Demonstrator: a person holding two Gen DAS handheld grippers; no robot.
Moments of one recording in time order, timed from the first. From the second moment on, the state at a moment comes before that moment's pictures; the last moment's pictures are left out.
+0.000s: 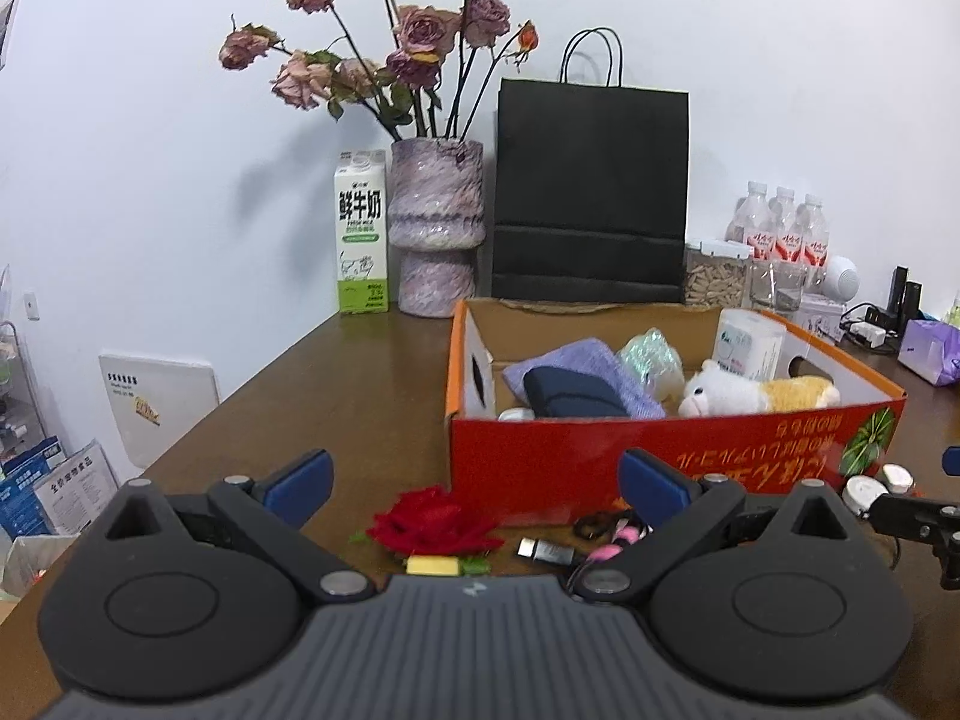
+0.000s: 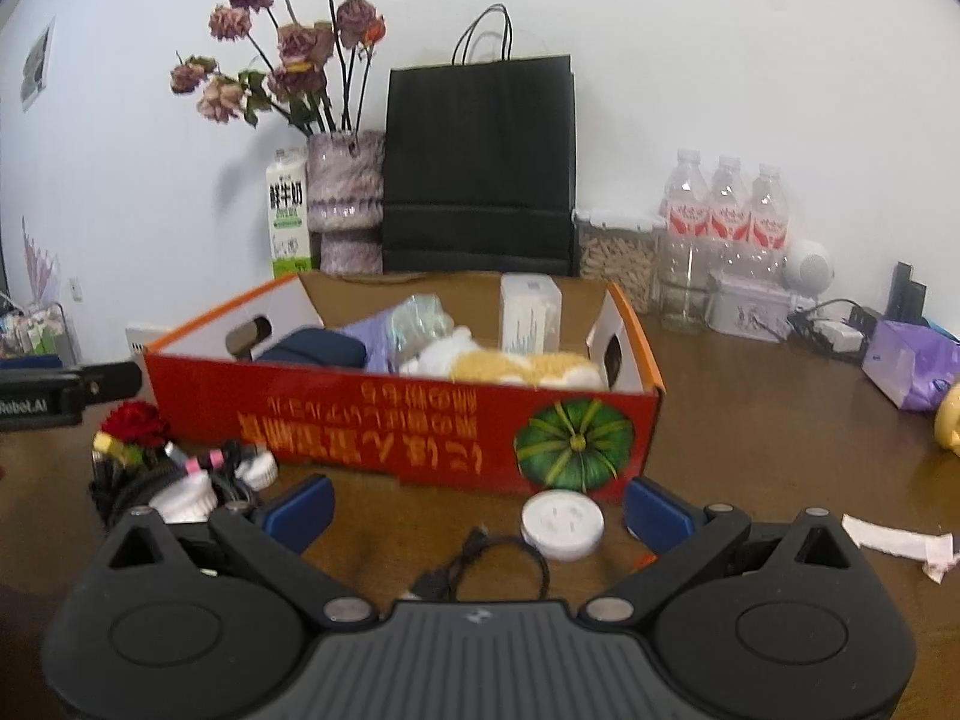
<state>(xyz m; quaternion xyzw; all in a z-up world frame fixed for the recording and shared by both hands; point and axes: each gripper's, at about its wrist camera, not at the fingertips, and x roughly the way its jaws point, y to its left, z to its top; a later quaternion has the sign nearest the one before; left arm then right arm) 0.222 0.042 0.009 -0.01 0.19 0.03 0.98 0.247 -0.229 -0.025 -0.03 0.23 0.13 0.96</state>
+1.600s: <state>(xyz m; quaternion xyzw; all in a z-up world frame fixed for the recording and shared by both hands) 0.256 0.070 0.007 0.00 0.27 0.03 0.96 0.277 -0.224 -0.045 -0.04 0.32 0.13 0.94</state>
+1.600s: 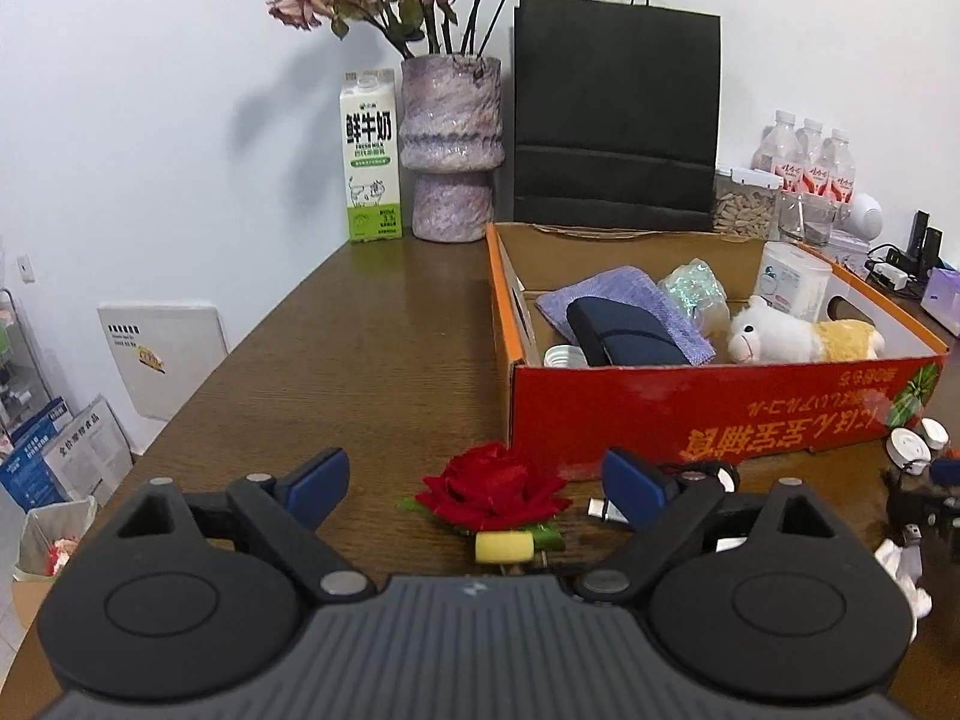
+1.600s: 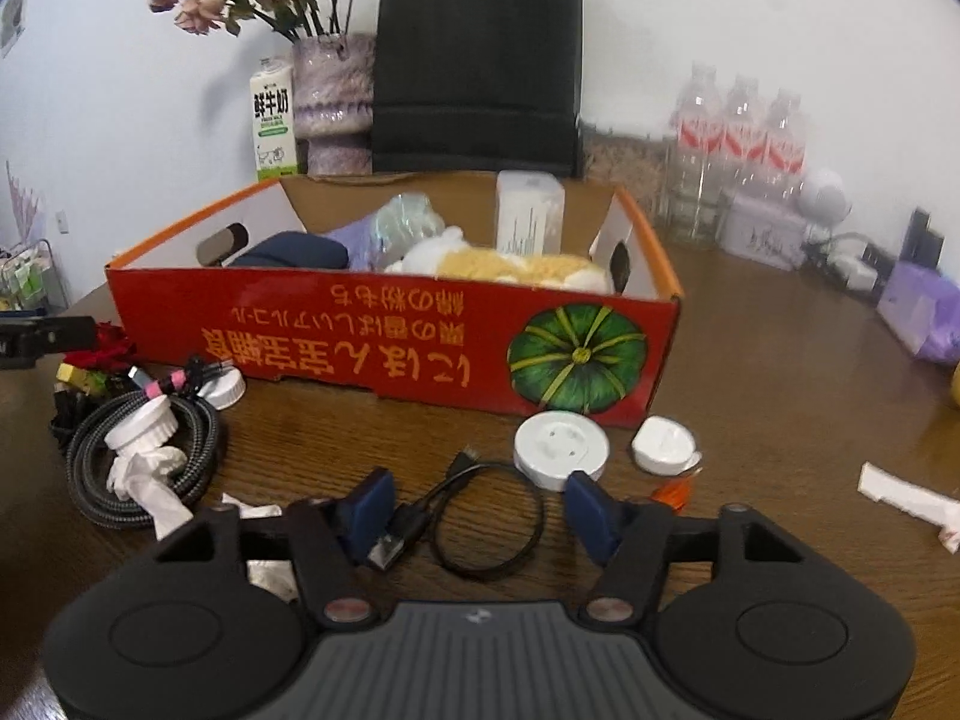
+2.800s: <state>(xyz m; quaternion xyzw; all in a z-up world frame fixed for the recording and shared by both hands) 0.224 0.082 0.015 -0.09 0.19 -0.01 0.98 0.249 -0.235 -0.028 0.01 0.23 0.17 0.96</state>
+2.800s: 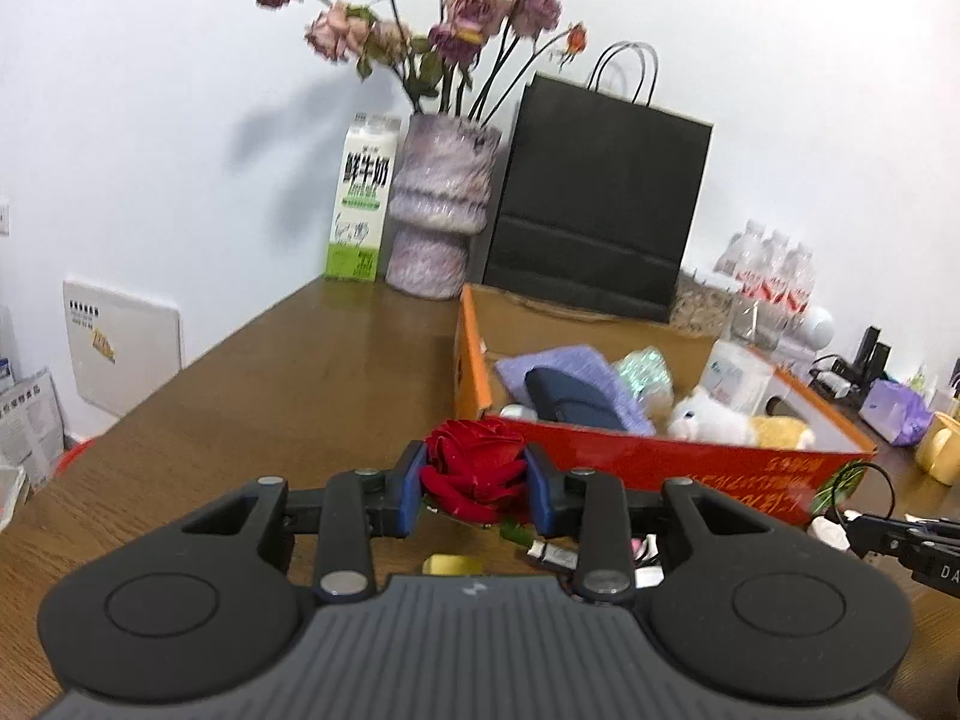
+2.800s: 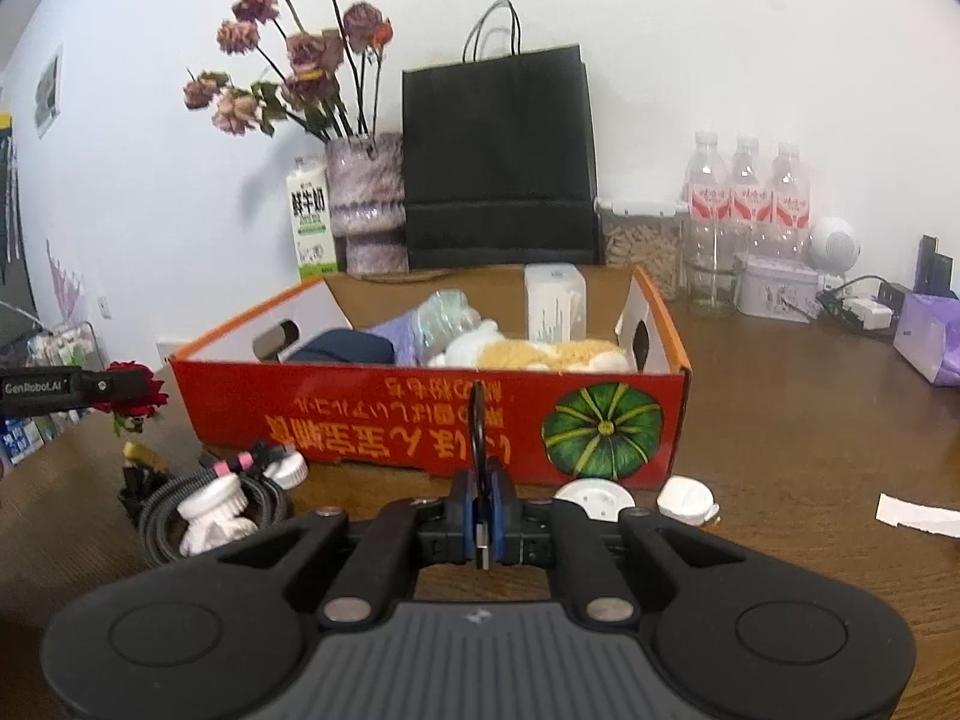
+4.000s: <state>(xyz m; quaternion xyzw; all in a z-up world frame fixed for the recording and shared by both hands) 0.346 0.020 0.028 -0.04 0.17 0.02 0.98 0.370 -0.154 0.001 0.01 0.21 0.21 0.95</state>
